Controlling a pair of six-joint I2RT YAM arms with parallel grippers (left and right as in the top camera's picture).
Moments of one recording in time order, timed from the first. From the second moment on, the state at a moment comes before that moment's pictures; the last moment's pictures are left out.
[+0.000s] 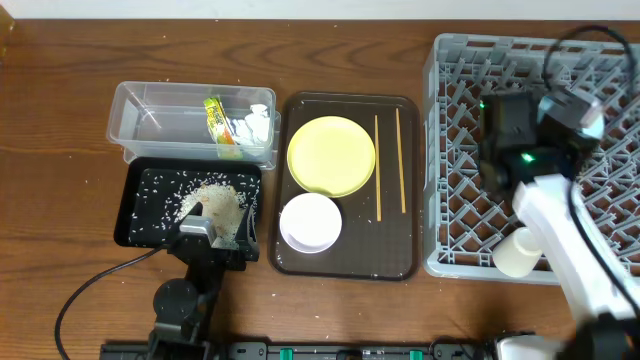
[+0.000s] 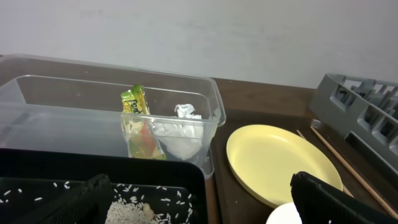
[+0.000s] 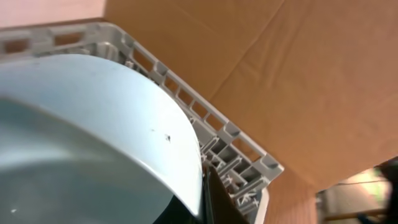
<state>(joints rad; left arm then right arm) -0.16 0.01 0.03 -0.13 0.01 -0.20 0.15 1.49 1.07 -0.55 1.29 0.45</state>
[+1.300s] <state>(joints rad) -0.16 0.01 0.03 -0.13 0.01 -0.20 0.74 1.45 1.08 -0.70 0.00 0.40</state>
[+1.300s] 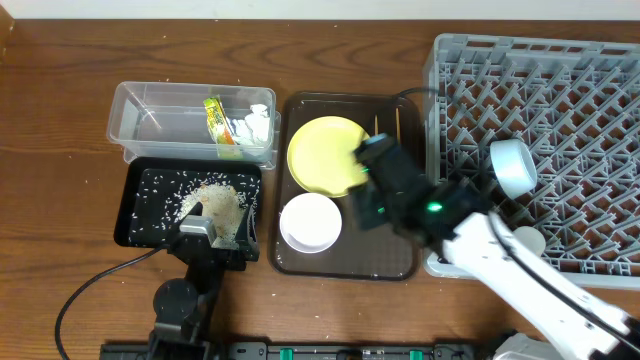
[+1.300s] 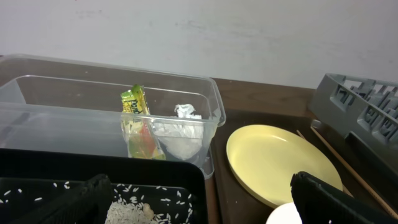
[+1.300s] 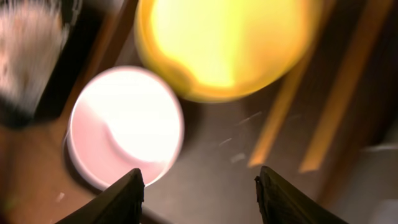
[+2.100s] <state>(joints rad) -0.16 0.01 0.03 -0.13 0.01 -0.20 0.63 1.38 1.08 -0.68 0.45 0.50</state>
